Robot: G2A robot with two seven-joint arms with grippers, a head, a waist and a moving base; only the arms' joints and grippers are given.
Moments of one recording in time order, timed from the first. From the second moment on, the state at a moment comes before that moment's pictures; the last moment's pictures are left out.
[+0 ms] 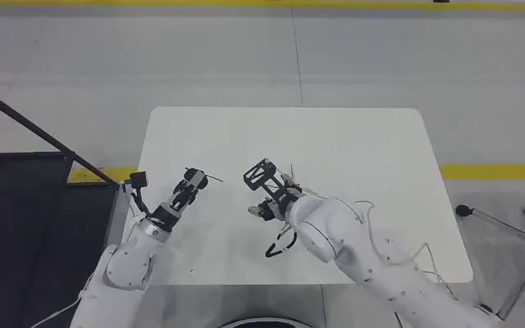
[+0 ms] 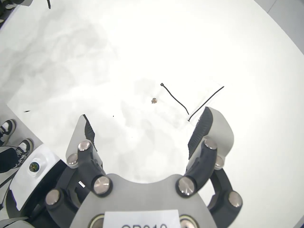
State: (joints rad) left arm 1.50 -1.21 -1.53 -1.69 0.15 -0.49 -0.28; right arm -0.75 -1.22 0.65 -1.80 -1.06 0.19 1.09
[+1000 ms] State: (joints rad) left arm 1.53 -1.21 -1.54 -1.74 0.16 -0.50 -0.26; right arm -0.76 -1.29 0.70 -1.70 -1.10 0.17 1.05
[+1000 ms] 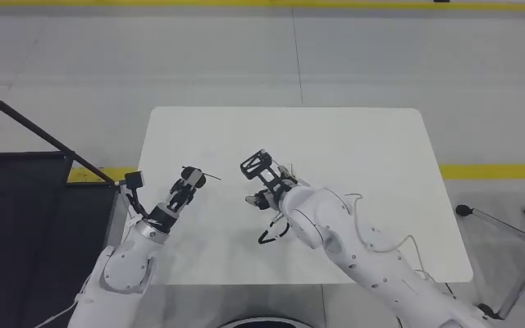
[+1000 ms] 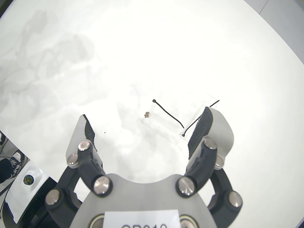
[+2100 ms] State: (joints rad) left arm 1.53 -1.21 -1.53 -1.77 0.15 -0.46 -0.23; right arm -0.71 -1.36 0.62 -1.62 -1.31 0.23 1.14
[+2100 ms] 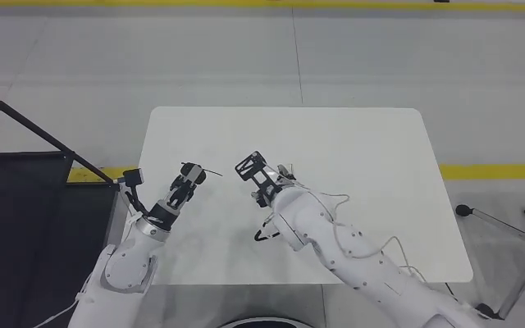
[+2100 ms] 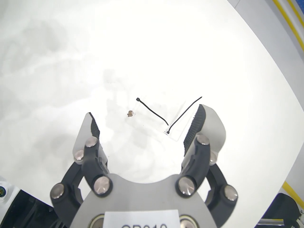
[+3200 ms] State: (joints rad) left arm 1.53 -1.21 -1.55 -1.76 0.14 -0.46 -0.23; right arm -0.60 -1.52 0.56 -1.29 -1.33 0.23 1.19
